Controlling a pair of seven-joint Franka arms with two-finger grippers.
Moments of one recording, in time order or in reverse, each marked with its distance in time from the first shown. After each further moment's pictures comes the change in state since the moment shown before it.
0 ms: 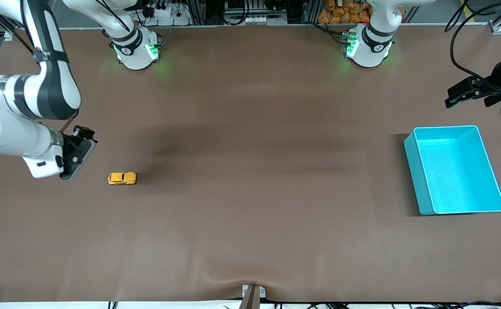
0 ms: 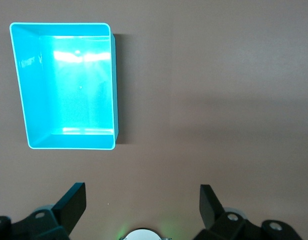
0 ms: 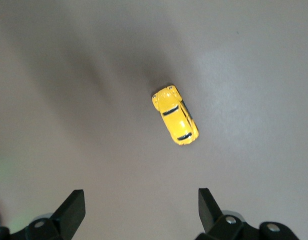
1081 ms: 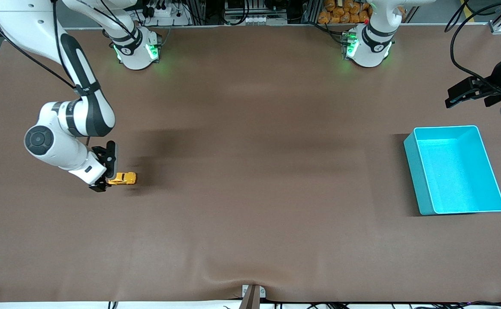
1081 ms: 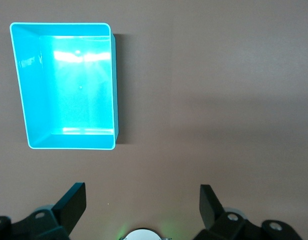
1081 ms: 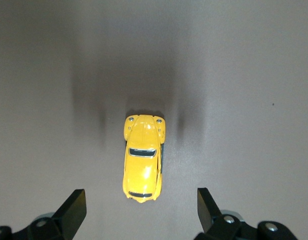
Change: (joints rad) left arm 0.000 0.000 0.000 0.000 0.000 0.000 0.000; right arm 0.013 0.125 0.008 -0.203 0.000 0.502 -0.484
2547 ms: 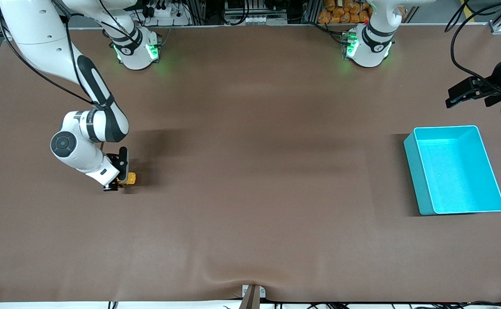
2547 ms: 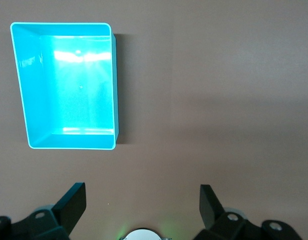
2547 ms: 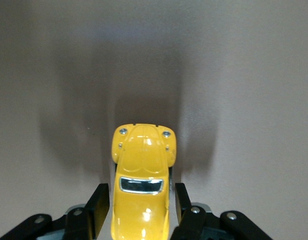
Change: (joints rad) left arm 0.001 0.000 0.002 0.000 0.000 0.000 0.000; right arm 0.000 0.115 0.000 -0.050 0.000 0.188 -0.002
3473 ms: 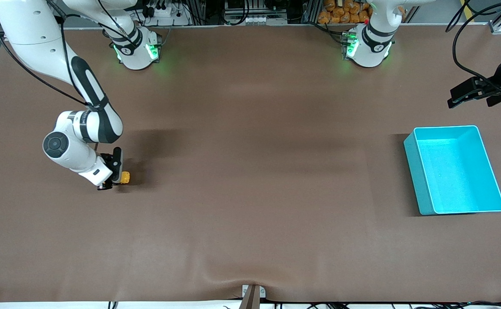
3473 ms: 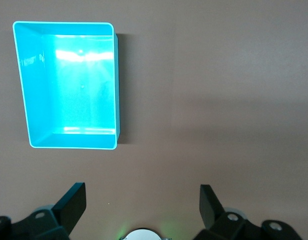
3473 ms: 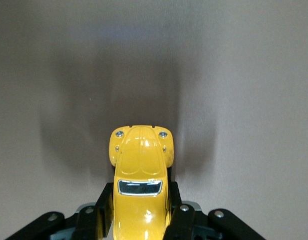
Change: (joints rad) left arm 0.008 0.000 0.000 0.000 0.000 0.000 0.000; right arm -0.045 0.000 -0.006 -0.001 0.000 -0.001 -0.005
